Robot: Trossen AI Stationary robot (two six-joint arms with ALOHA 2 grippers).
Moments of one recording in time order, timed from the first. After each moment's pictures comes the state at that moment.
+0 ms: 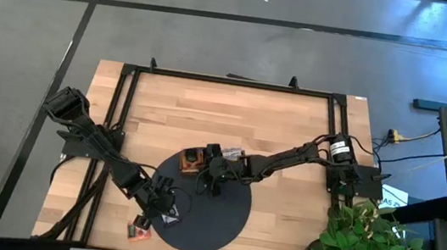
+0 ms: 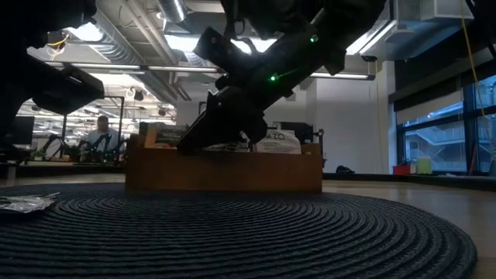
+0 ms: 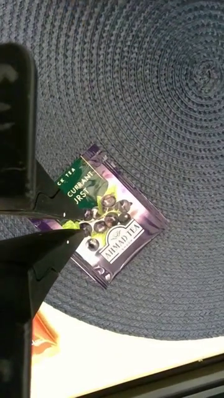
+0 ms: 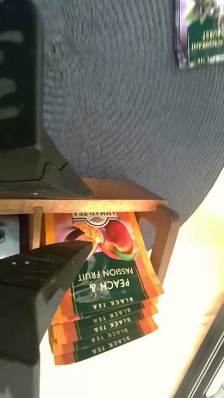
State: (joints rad) left arm -0.66 1.56 0.81 -0.32 -0.09 -0.44; right arm 0.18 2.09 1.28 0.16 0.24 -0.27
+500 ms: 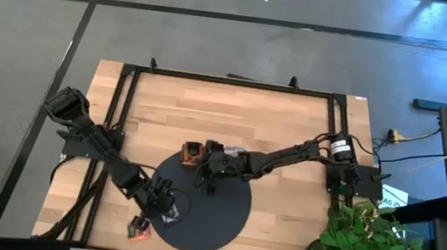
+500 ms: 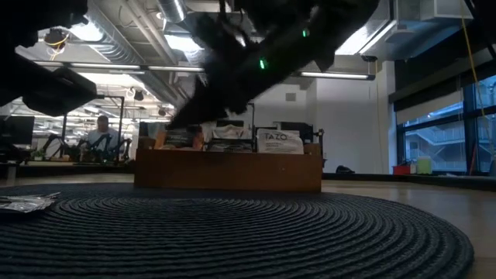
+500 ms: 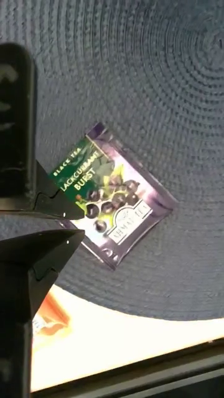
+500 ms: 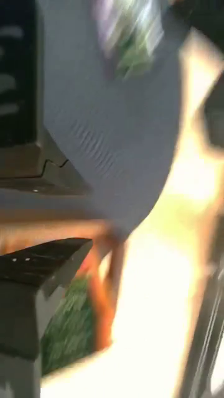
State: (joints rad) left arm -0.67 1.56 0.81 -0.33 -0.03 -0.44; right arm 0.16 2.08 1.30 0.22 0.21 -0.14
